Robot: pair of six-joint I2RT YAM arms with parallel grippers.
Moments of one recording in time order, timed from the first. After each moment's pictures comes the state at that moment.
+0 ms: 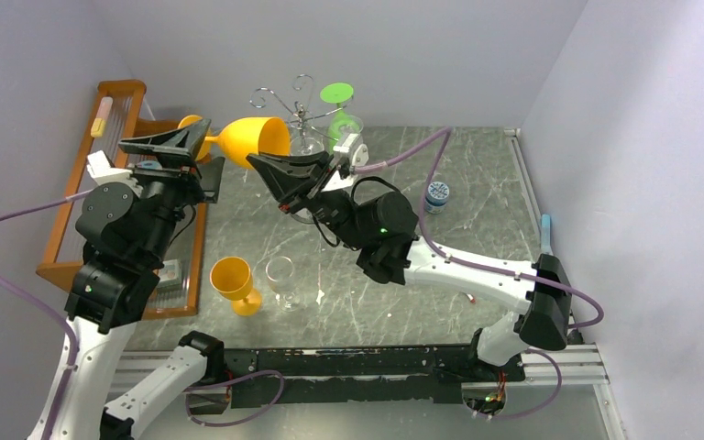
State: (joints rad) left arm -0.38 0.77 1.29 -0.48 -0.26 -1.54; right arm 1.18 1.52 1.34 0.86 0.12 0.06
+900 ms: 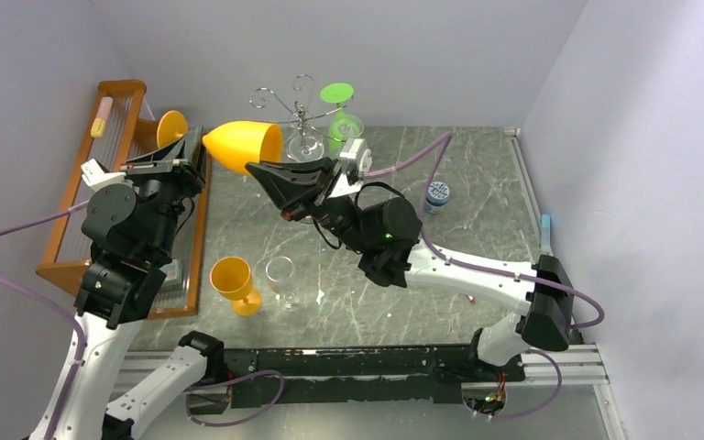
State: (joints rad) left arm -0.38 0.77 1.23 -0.34 -0.39 -1.63; right arm 1.18 1.51 1.29 0.93 0.05 0.12
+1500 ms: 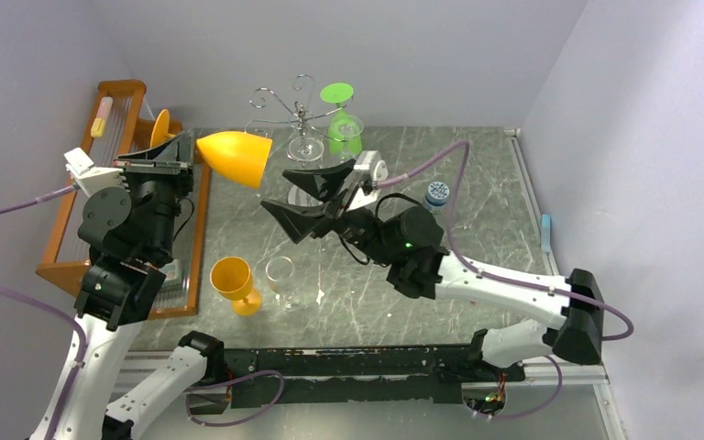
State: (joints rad) left arm -0.38 0.76 1.22 -0.29 -0.48 -1.27; right arm 1.18 1.35 1.13 0.77 0.06 0.15
